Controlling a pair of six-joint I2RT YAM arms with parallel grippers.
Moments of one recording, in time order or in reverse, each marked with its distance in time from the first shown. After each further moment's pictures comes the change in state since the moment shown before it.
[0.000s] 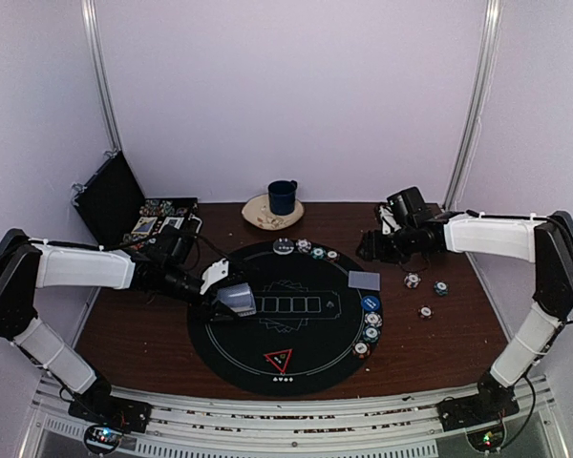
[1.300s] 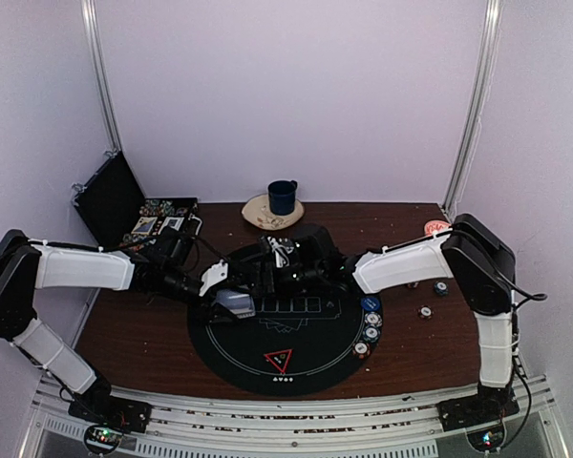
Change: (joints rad) left arm 0.000 -0.006 -0.012 0.000 0.000 0.015; right arm 0.473 0.398 0.215 0.618 -0.411 0.361
